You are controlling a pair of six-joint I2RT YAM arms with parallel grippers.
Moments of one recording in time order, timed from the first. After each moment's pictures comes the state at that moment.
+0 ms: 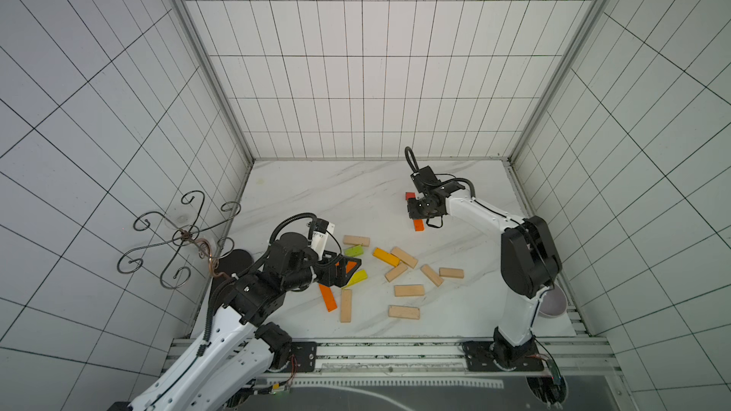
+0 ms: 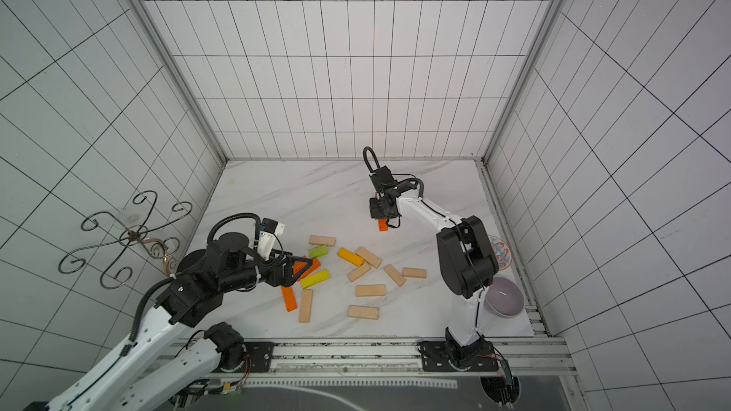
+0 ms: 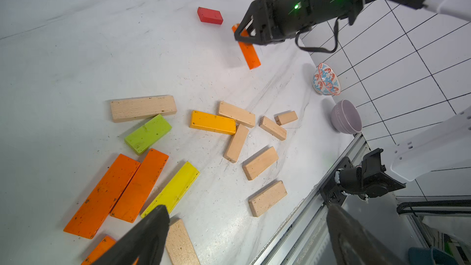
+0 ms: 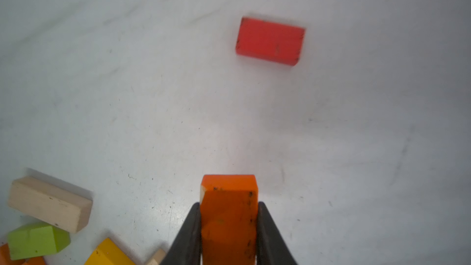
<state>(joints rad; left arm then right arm) -0.58 0.68 0.72 -0.60 0.34 -0.48 0.46 1.83 1.45 -0.65 0.10 0.37</state>
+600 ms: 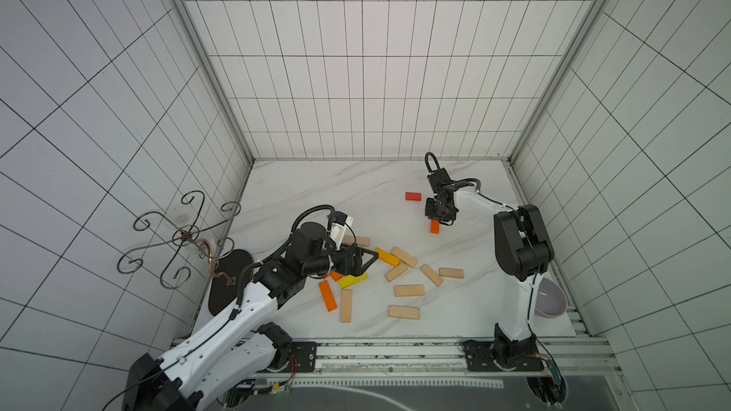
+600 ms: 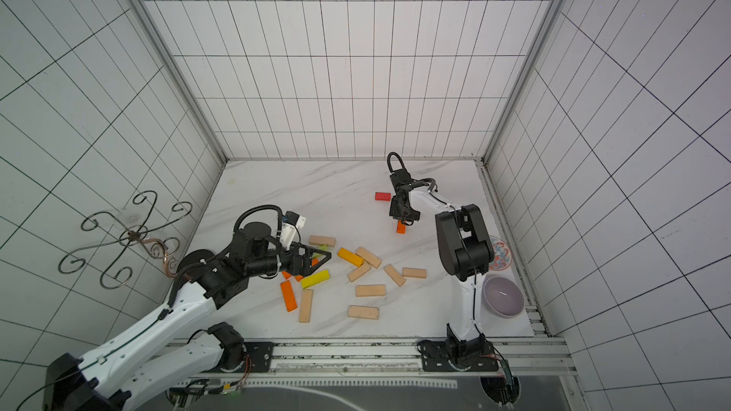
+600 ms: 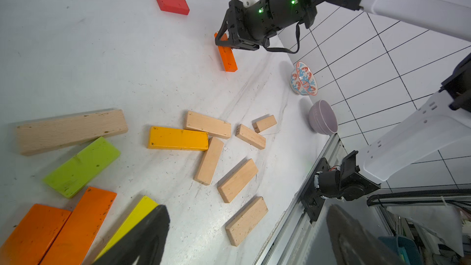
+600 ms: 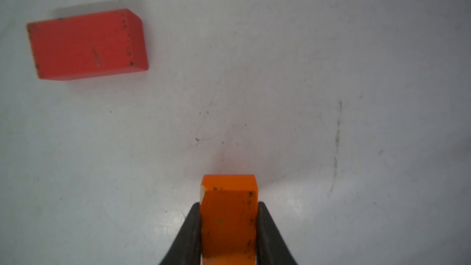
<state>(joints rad) -0.59 0.92 0.66 -0.27 0.48 -0.54 0.33 2.03 1.46 -0.66 0.13 0.48</state>
